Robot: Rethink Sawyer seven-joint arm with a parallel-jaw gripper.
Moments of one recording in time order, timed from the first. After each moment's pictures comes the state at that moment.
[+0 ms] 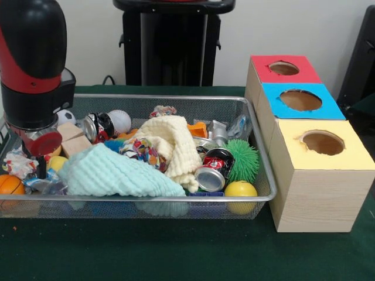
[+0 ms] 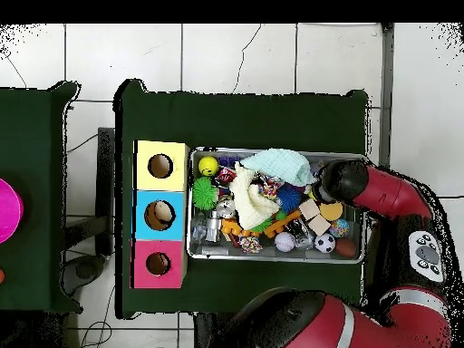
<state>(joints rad) -0.49 -0.30 -0.14 1.19 -0.15 0.64 2.18</state>
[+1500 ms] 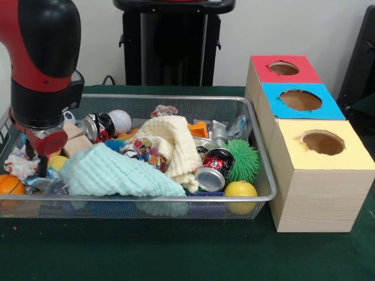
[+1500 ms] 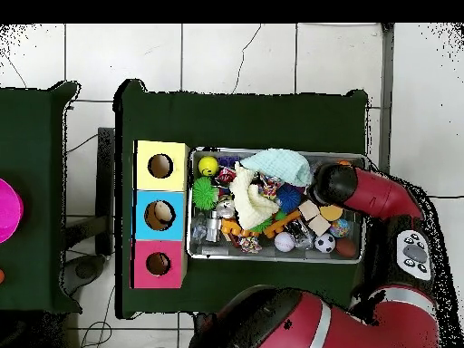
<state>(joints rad) -0.44 -0.30 -0.20 1.22 -0.15 0.55 2.18</state>
